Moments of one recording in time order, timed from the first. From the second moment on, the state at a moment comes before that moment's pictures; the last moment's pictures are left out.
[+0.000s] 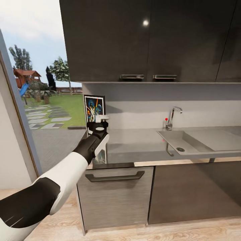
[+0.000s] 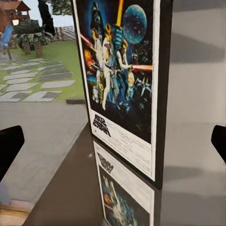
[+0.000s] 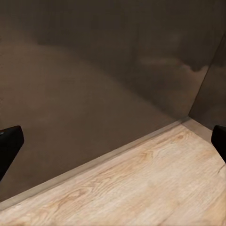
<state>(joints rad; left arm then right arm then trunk) -1.16 -0.17 -0.43 -0.63 0.29 0.28 0.65 0.11 -0.06 -0.29 -0.77 0.00 -0.67 -0.28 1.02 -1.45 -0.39</state>
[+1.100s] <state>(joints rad) -1.17 -0.17 -0.43 -0.57 0.29 0.15 0.66 0.11 -0.06 -0.29 -0.73 0.00 -0.67 -0.28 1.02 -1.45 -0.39</state>
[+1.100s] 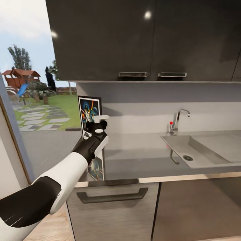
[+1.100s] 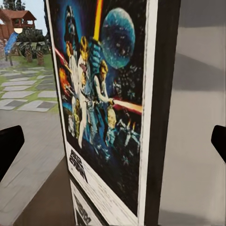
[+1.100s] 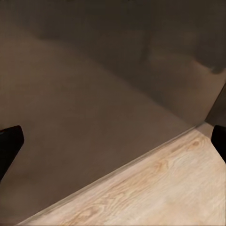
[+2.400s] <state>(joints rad) -1.24 -0.17 -0.43 -0.53 0.29 0.24 0.66 0.11 -0.06 -0.29 -0.72 0.00 -0.67 -0.28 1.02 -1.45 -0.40</state>
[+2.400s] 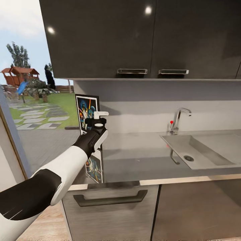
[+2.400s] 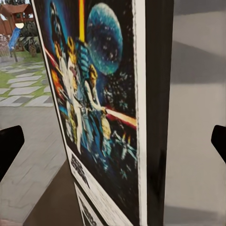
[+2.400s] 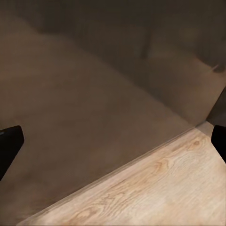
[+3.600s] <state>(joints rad) -1.24 -0.17 -0.43 -0.54 0.29 0.22 0.66 0.11 -0.06 -0.29 -0.72 0.00 -0.67 -0.28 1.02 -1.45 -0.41</state>
